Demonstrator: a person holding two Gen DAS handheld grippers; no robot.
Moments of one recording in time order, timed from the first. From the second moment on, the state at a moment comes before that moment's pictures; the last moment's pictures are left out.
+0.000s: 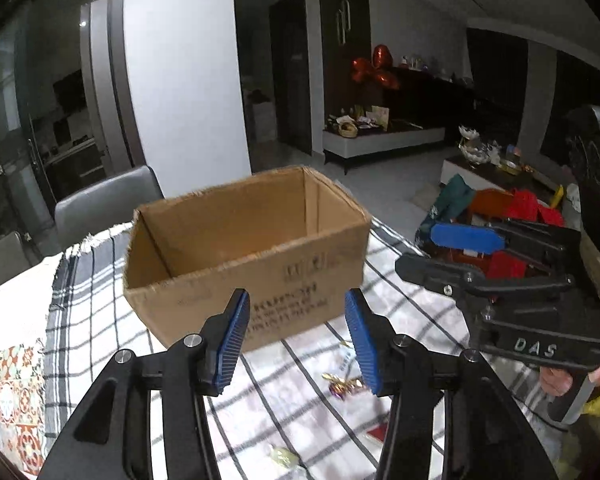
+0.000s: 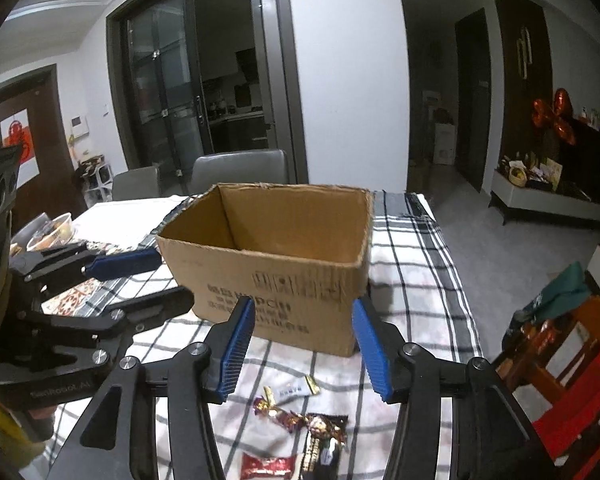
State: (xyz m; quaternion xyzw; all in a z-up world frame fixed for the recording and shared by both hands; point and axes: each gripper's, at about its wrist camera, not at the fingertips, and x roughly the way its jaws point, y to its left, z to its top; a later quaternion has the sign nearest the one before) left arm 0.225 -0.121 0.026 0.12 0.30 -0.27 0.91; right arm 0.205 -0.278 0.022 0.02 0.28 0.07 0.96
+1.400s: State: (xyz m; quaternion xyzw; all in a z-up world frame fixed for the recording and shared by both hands) left arm 0.236 -0.177 -0.088 0.23 0.43 -0.42 0.76; right arm 0.227 -0.272 -0.093 -0.07 0.47 0.16 0.86
